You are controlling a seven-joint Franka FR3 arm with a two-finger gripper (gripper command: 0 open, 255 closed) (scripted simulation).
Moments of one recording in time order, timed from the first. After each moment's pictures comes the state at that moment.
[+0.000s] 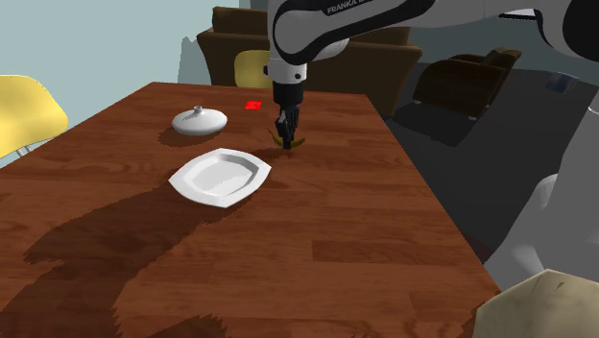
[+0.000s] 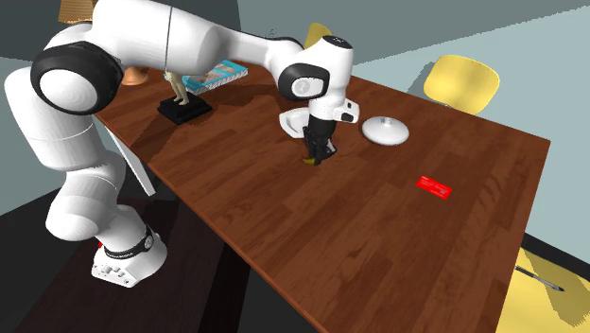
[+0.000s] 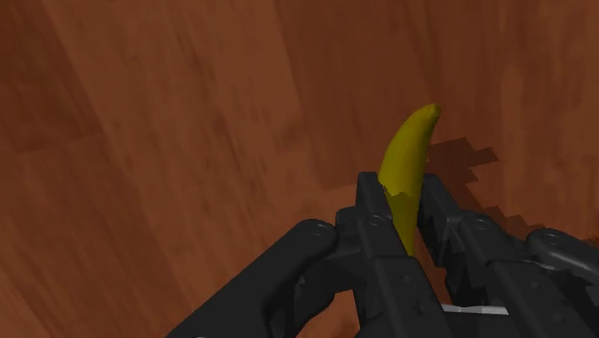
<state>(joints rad) 0.25 0.17 0.10 -1.79 0.03 1.87 -0.31</state>
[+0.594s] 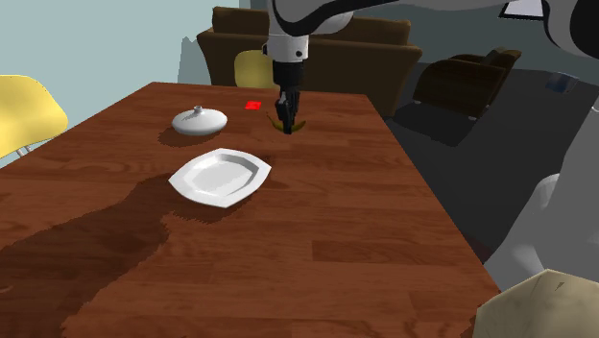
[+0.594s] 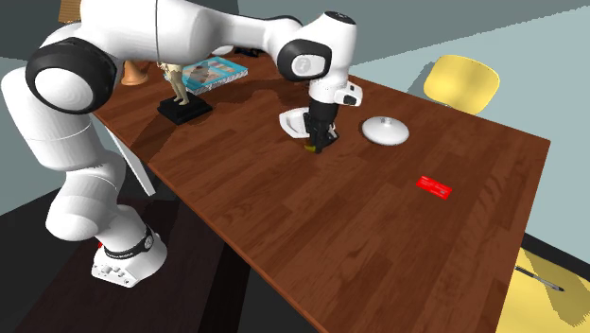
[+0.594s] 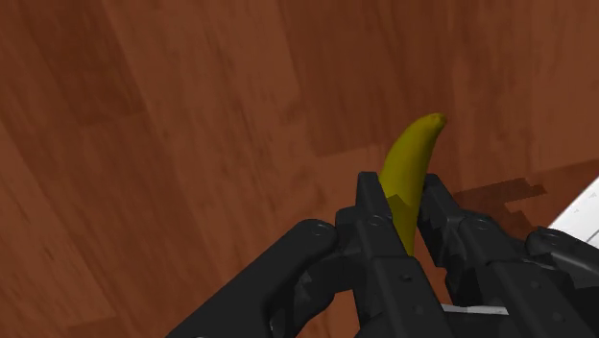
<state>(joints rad) 0.25 0.15 0.10 -1.69 0.03 1.76 -0.30</state>
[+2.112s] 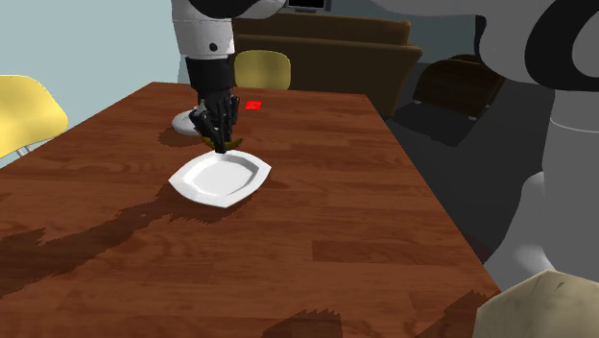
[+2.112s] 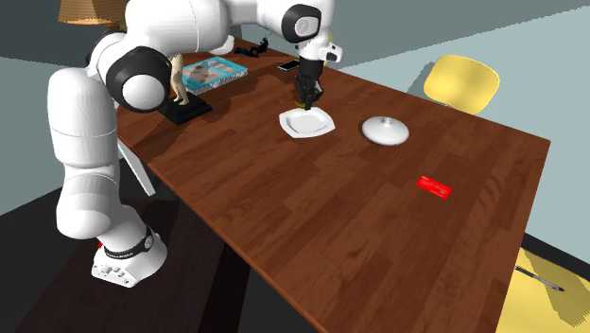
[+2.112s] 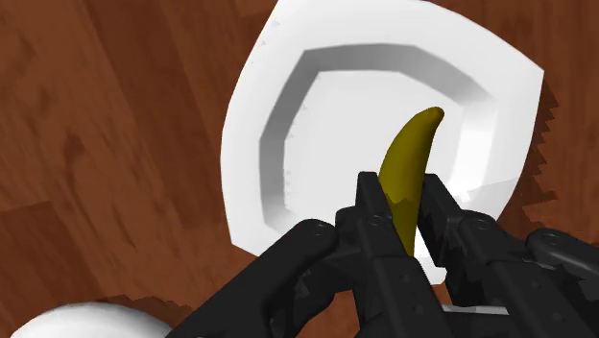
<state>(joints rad) 0.47 0.37 0.22 -1.32 -0.01 1.62 0.04</state>
